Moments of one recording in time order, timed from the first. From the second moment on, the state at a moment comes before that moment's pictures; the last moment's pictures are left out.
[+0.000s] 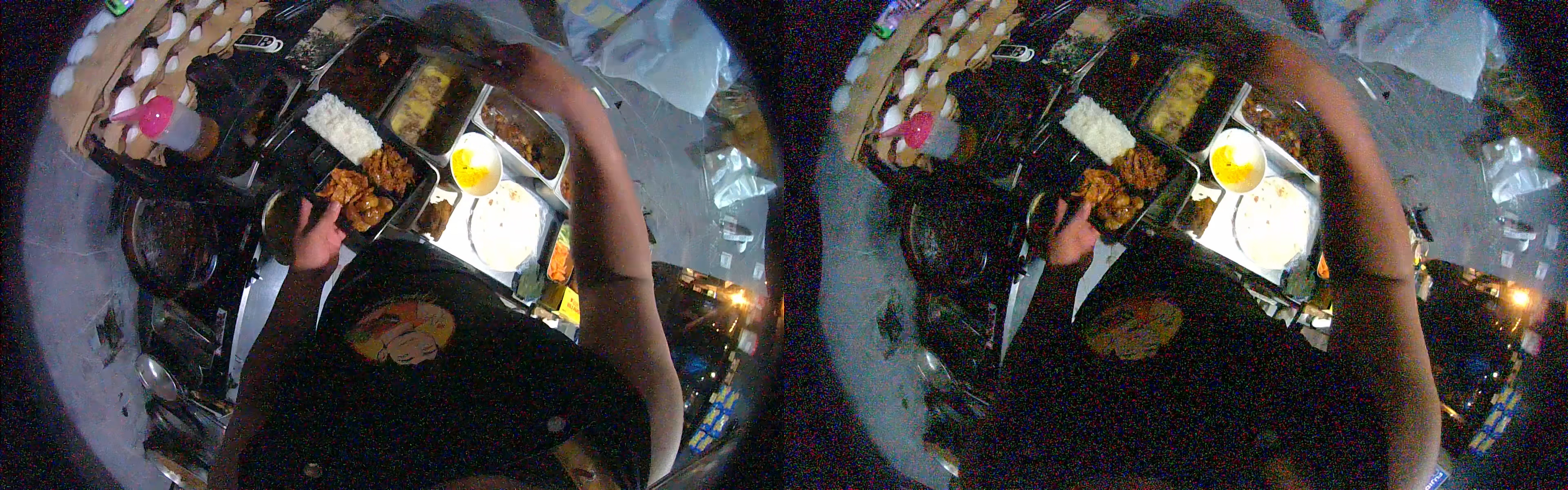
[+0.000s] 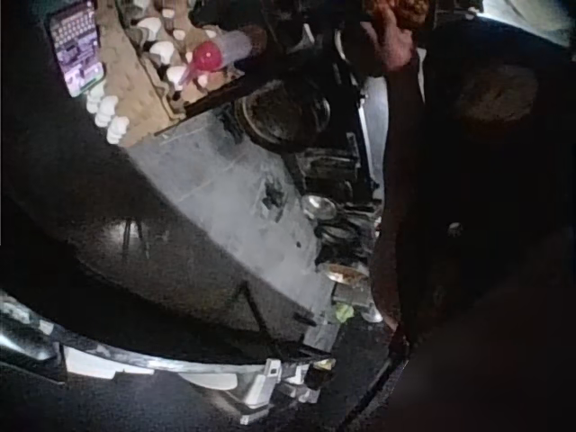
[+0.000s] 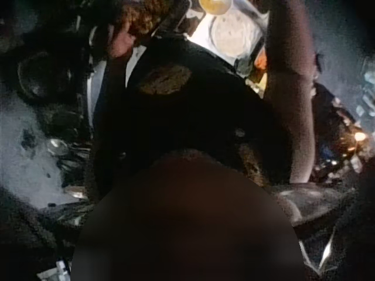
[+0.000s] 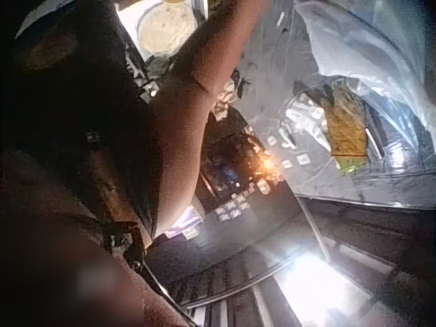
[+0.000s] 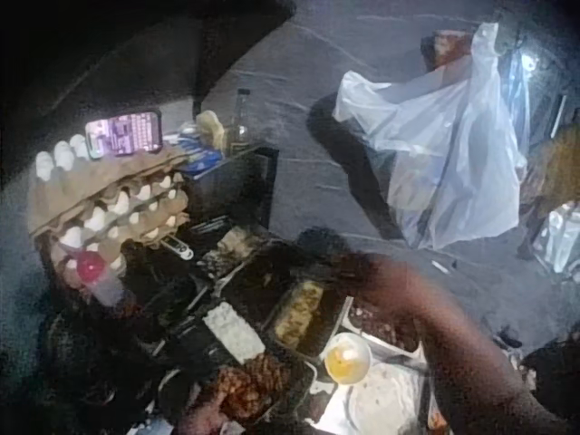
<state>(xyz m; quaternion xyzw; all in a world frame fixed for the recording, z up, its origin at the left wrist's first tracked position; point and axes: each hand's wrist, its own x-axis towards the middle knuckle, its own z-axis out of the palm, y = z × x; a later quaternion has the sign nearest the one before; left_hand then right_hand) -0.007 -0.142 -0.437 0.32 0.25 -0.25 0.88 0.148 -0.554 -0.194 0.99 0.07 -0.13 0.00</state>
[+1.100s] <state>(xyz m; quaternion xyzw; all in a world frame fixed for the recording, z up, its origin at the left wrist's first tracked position) 0.020 -0.218 -0.397 0.40 0.02 -0.38 0.83 -0.148 -0.496 -0.160 0.96 -0.19 -0.21 -0.08</state>
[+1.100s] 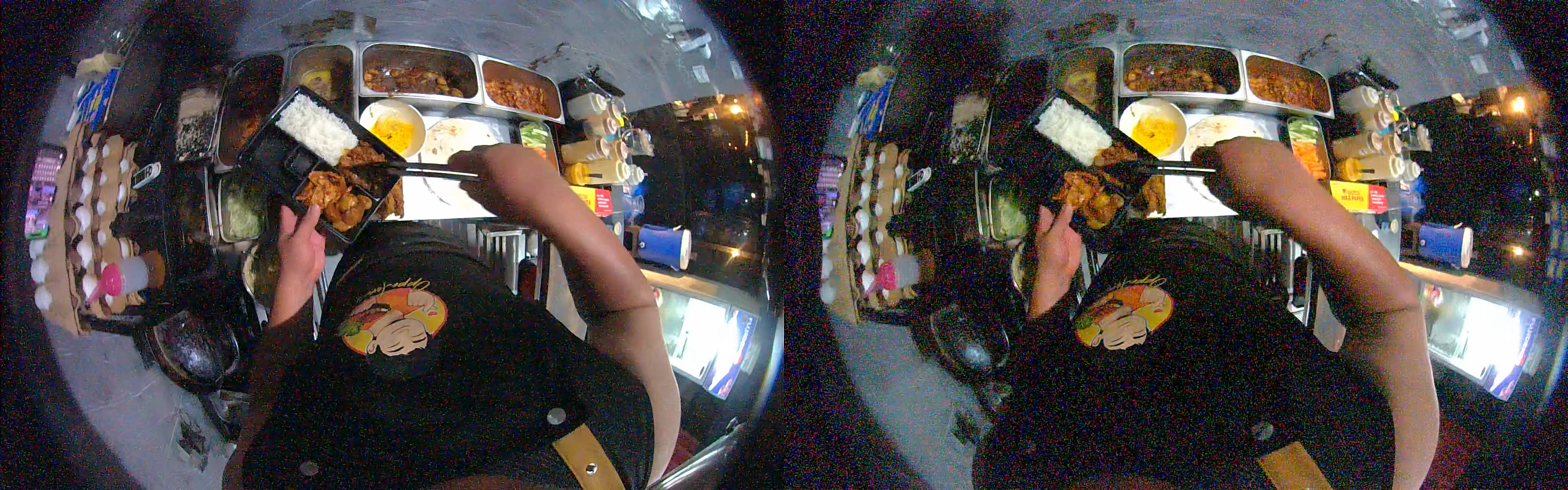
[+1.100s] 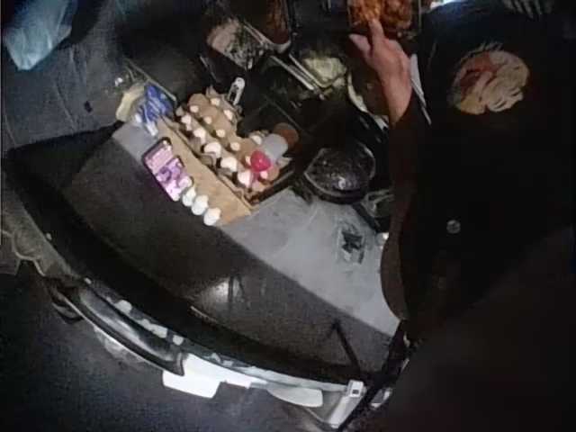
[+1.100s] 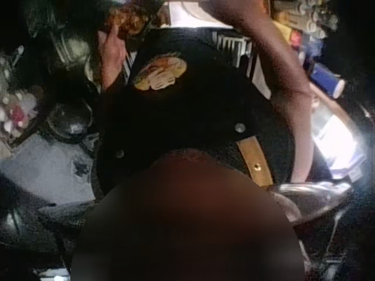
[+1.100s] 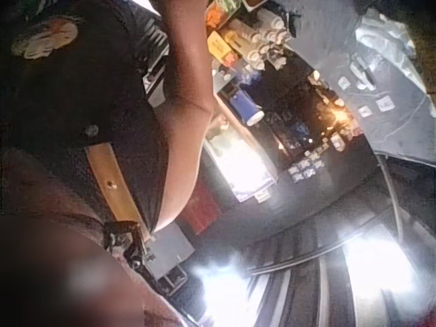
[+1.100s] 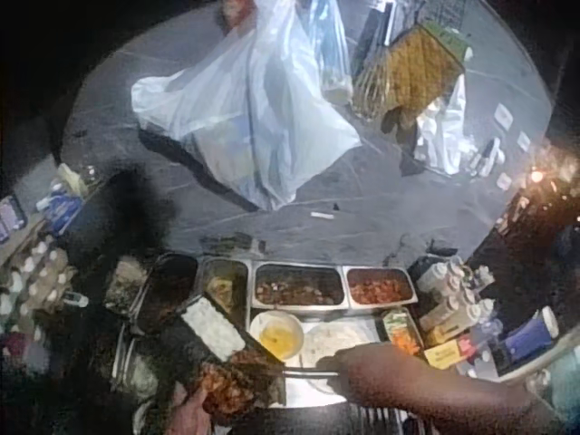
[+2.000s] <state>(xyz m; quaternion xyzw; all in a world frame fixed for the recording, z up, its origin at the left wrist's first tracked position) -0.071 -0.337 -0.370 0.41 -0.14 -0.56 0.71 -0.348 -0.533 -0.135 0.86 -0.42 -0.20 -0.23</state>
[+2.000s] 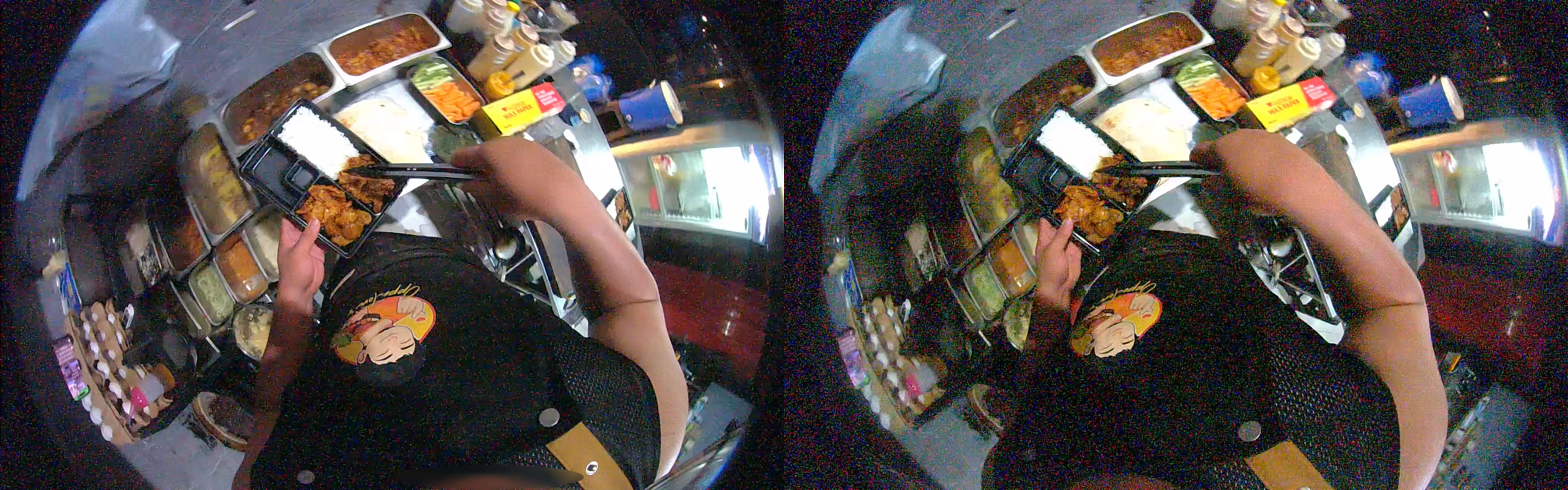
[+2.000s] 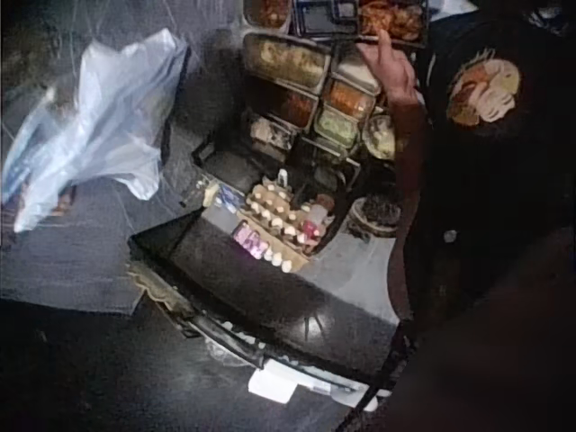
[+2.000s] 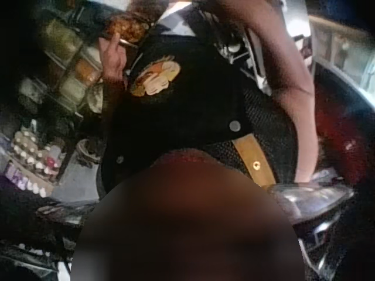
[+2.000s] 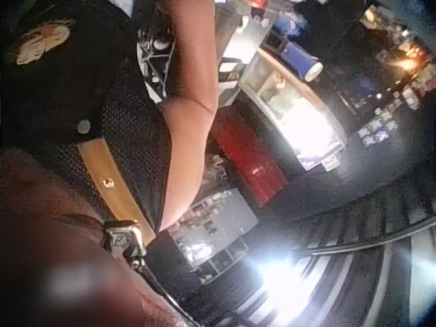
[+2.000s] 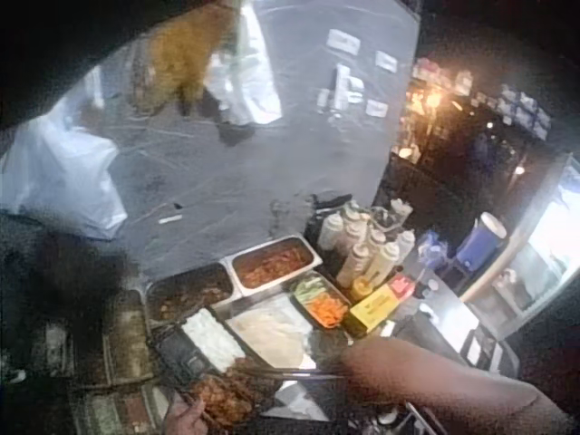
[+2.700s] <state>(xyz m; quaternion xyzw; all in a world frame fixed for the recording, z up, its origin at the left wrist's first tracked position) -0.421 -0.484 -0.357 0.39 -0.27 -0.76 0.44 -0.792 -0.519 -0.117 0.79 -0.55 -0.22 -0.14</state>
